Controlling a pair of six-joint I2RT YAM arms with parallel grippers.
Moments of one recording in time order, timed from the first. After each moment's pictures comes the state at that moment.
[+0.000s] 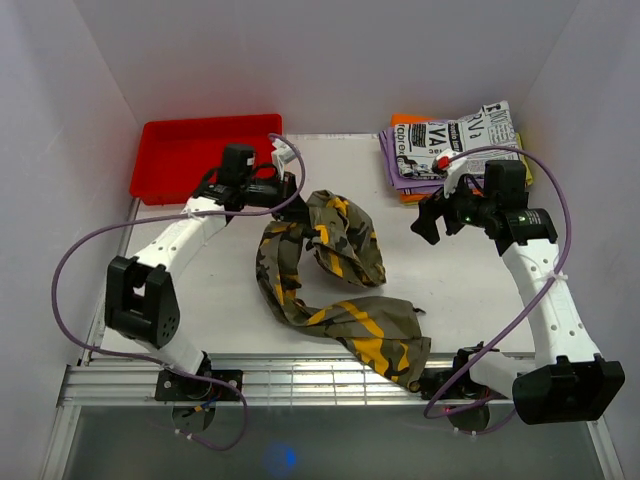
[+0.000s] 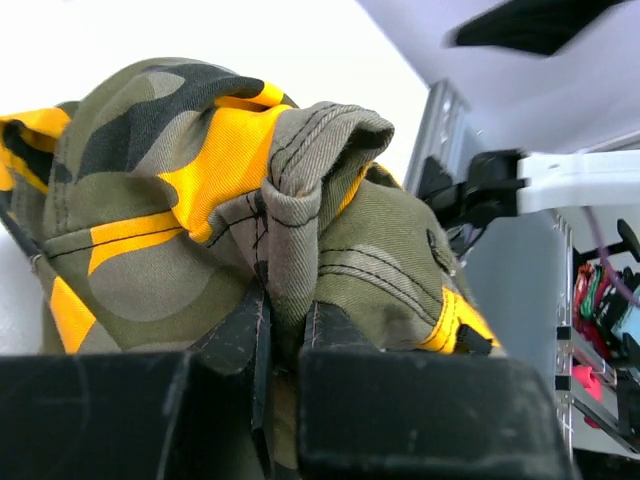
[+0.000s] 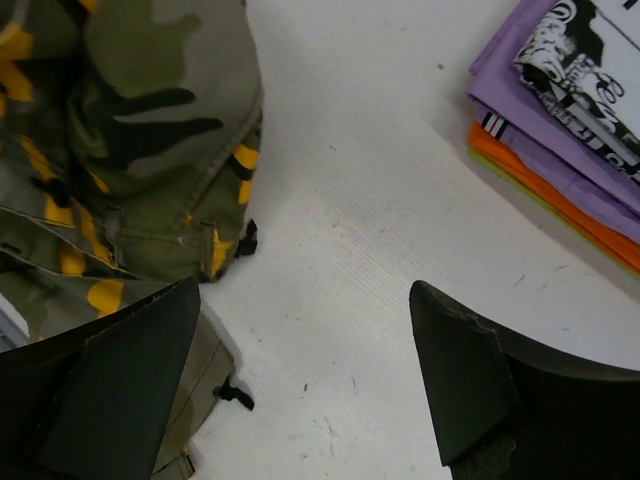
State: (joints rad) left arm -0.32 1.55 1.30 -0.31 1.02 -0.17; right arm 0.11 1.13 1.18 -0.71 -0.55 -0.41
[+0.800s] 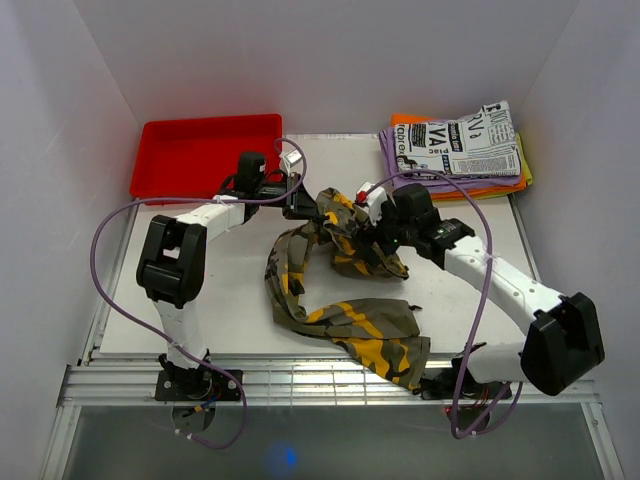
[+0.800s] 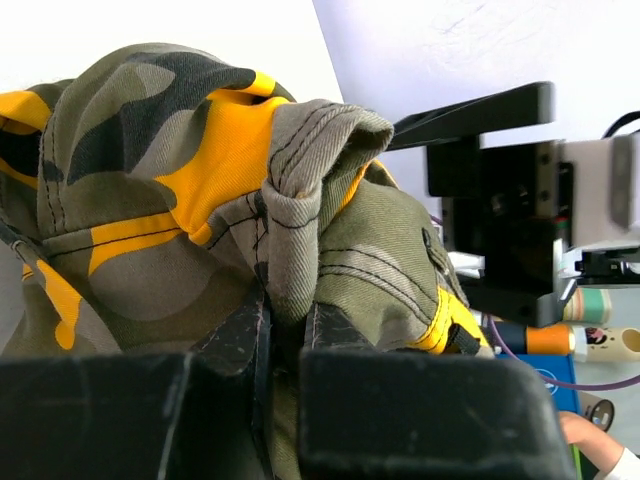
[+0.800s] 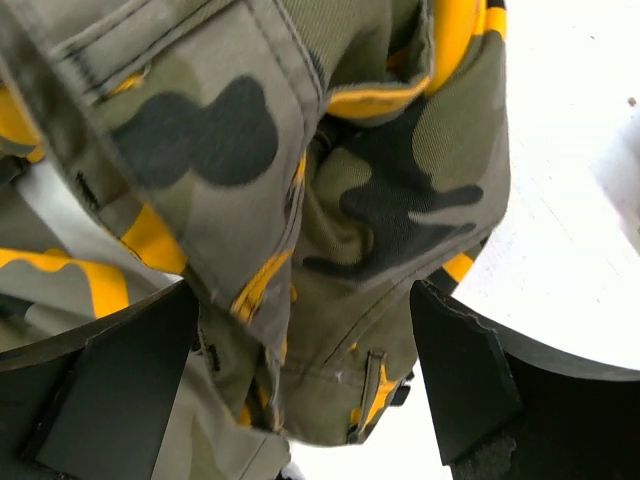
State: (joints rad) left arm -0.32 1.91 1.28 0.11 1.14 -0.69; right arm 0.56 1.29 0.99 -0.41 -0.29 -0.28
